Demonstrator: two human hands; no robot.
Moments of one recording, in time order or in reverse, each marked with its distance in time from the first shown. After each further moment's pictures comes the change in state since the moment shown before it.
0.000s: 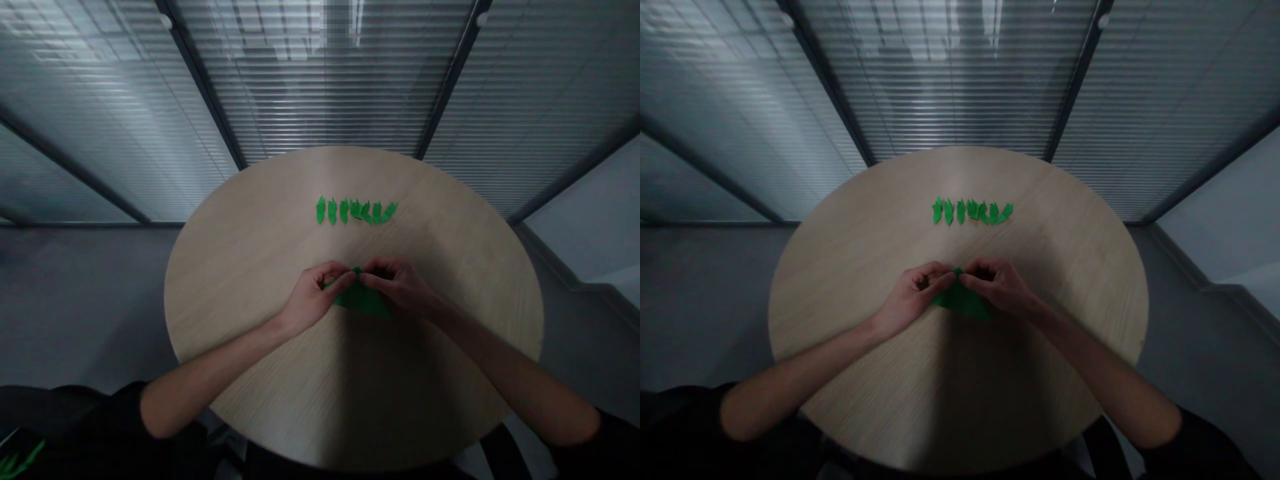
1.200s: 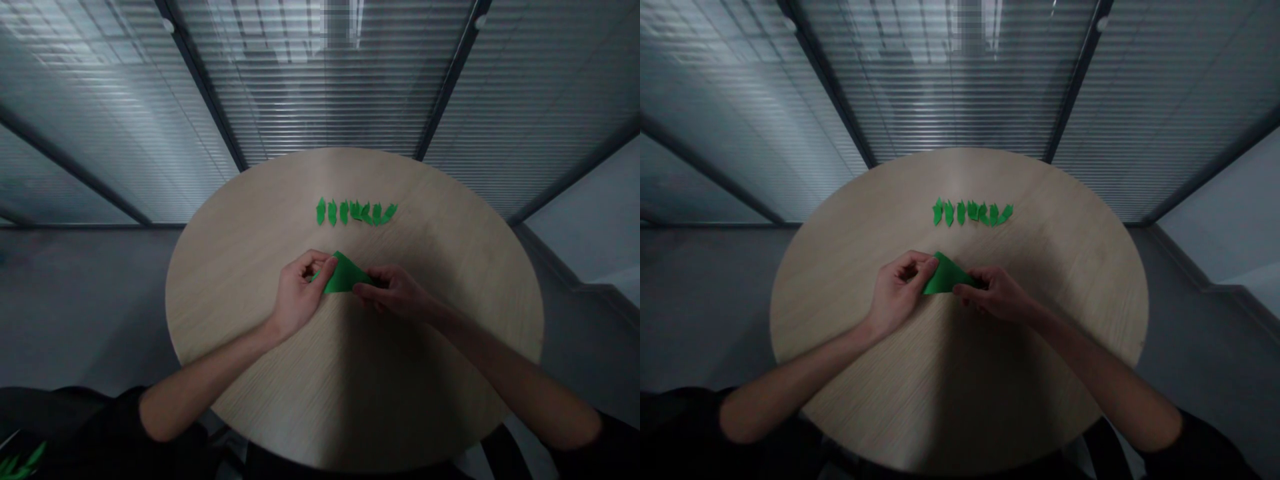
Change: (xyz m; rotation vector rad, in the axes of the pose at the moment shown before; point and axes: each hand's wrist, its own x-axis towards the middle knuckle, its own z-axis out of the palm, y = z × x) left_hand 0.001 0.001 -0.008 0.117 0.331 0.157; right_hand -0.004 0.002 0.004 -0.049 -0.165 0.088
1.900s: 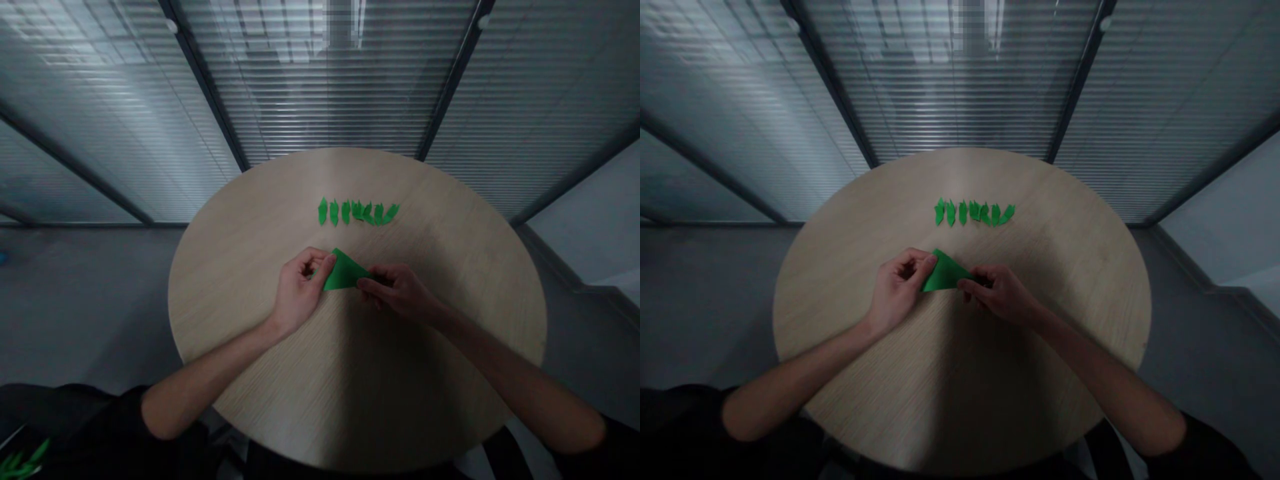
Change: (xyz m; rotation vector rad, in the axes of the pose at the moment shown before) left_hand 0.004 0.001 -0.001 -0.040 0.011 0.005; right_hand -0.001 0.004 -0.001 -0.054 0.084 -0.064
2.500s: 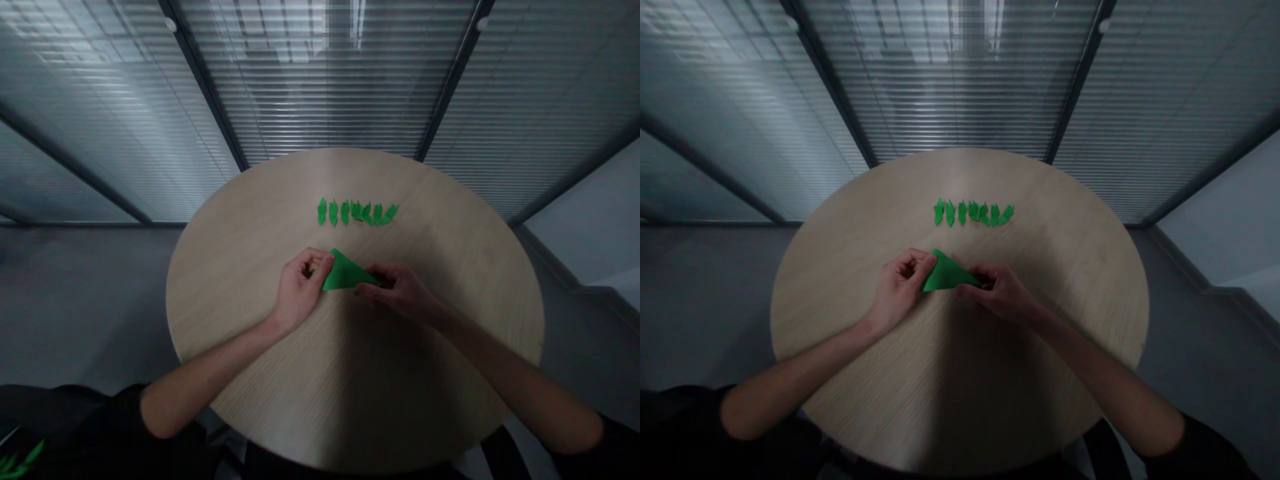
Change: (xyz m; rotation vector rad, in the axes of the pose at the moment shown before) left_hand 0.001 -0.005 0.001 -0.032 0.000 -0.047; right_hand -0.001 -0.007 -0.001 0.071 0.012 0.042
